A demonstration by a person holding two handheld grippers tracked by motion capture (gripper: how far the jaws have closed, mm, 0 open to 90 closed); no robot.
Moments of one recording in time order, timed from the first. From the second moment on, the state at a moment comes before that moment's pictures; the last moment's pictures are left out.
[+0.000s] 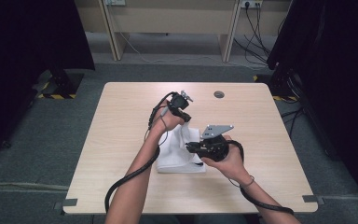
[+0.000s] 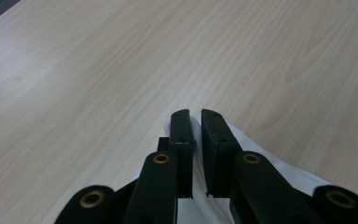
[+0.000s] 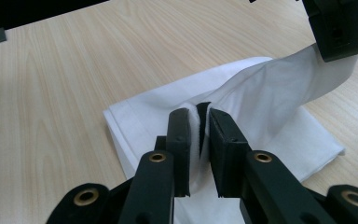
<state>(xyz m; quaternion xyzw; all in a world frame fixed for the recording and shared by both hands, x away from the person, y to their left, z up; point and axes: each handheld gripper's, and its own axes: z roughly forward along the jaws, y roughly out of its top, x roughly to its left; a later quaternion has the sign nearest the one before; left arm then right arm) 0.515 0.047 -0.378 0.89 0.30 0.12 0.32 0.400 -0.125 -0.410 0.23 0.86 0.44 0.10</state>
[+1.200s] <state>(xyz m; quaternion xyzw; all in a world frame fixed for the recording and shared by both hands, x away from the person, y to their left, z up) 0.515 0.039 -0.380 0.89 0.30 0.12 0.32 0.400 -0.135 -0.415 0.24 0.86 0.43 0.10</state>
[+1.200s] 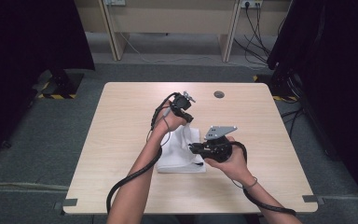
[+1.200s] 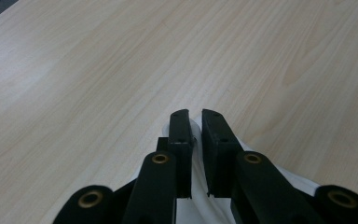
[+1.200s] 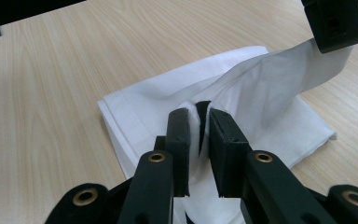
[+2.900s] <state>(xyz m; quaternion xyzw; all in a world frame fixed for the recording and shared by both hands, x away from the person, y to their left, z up) 0.516 0.027 -0.386 0.89 0.29 0.12 0.33 0.399 -0.149 -0.426 0.25 0.86 0.43 0.09</state>
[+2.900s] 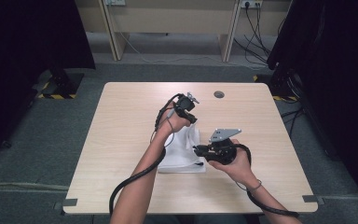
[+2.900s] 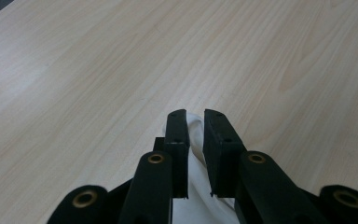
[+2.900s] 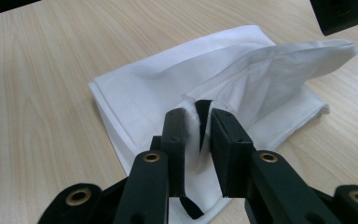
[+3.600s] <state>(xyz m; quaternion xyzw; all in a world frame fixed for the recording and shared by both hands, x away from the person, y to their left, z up) 0.515 0.025 -0.385 0.89 0.30 0.12 0.33 0.398 -0.154 -0.433 0.26 0.86 0.42 0.09</state>
